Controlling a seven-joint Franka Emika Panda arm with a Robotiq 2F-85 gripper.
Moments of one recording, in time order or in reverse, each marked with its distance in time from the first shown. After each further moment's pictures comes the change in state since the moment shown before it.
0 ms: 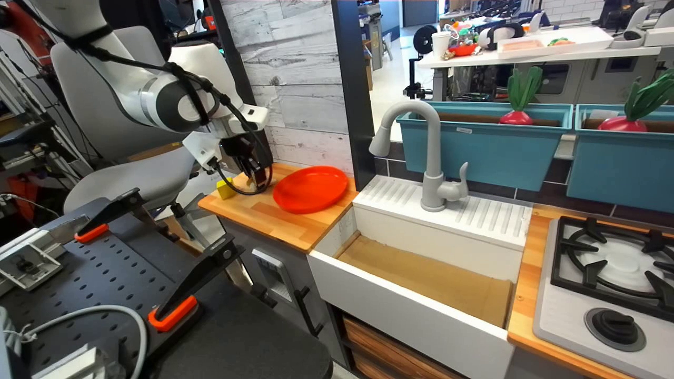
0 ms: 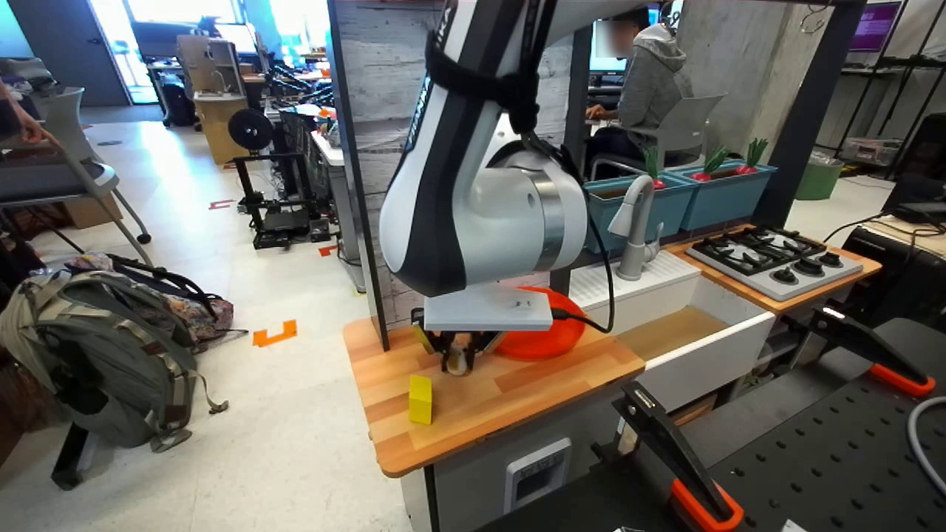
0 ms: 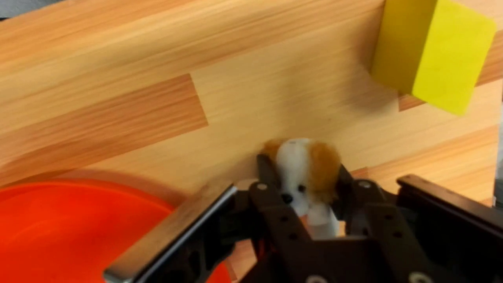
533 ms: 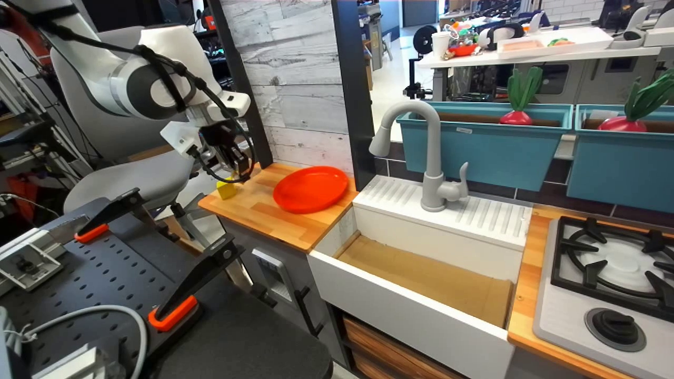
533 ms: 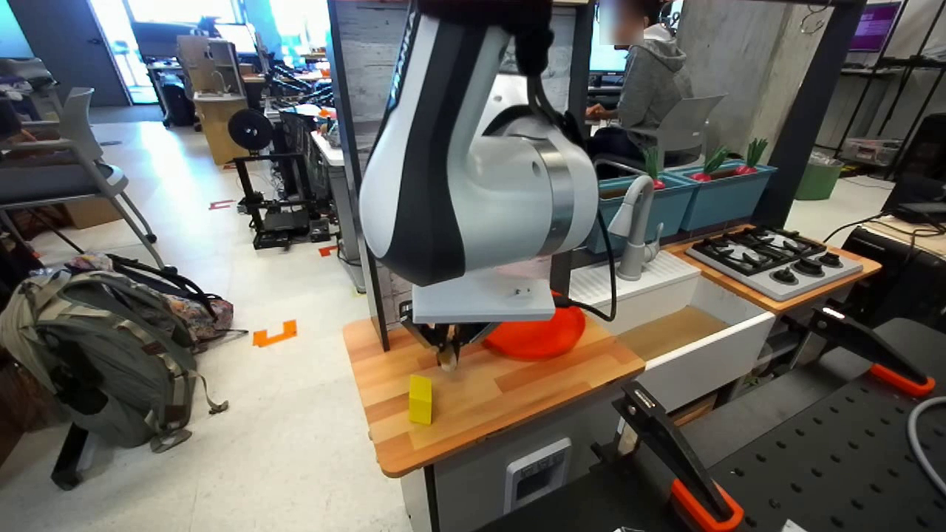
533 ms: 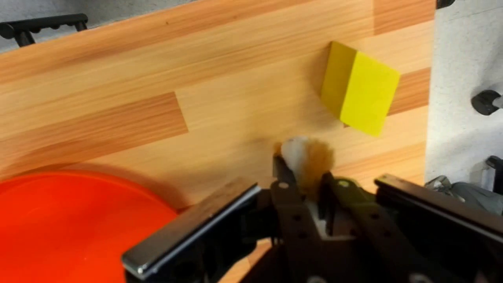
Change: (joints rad) arm 0.046 -0.119 -0.001 -0.138 -0.012 0.048 0.001
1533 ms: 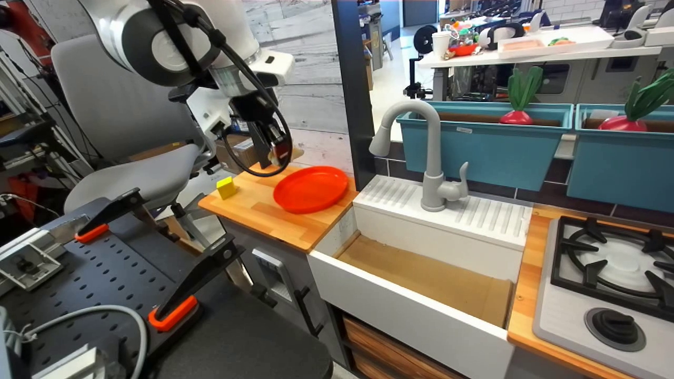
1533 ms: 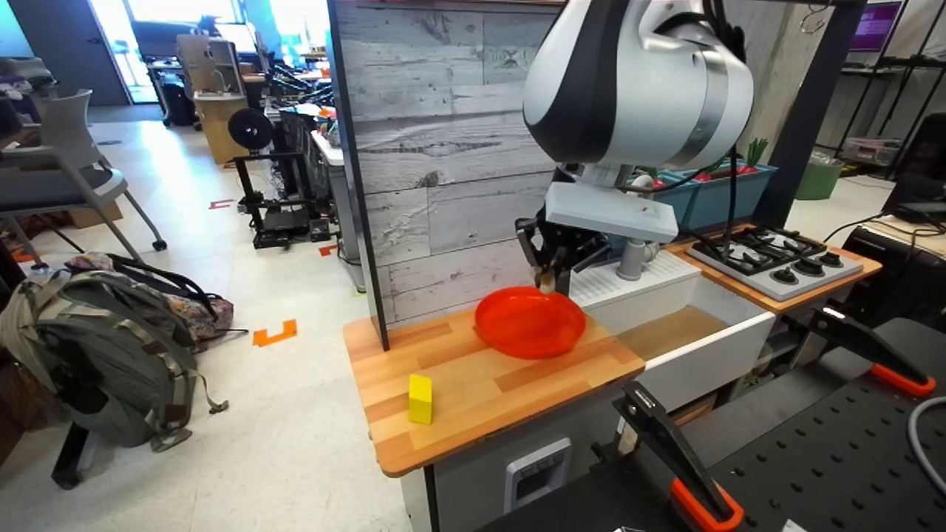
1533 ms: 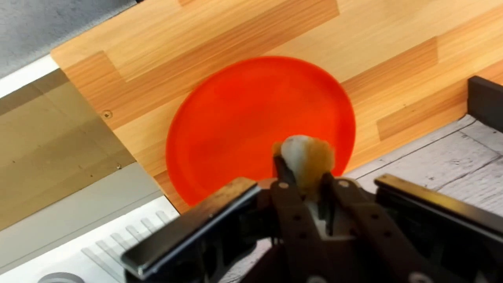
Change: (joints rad) arm -0.380 -0.207 0.112 -0.216 0.000 0.075 -0.109
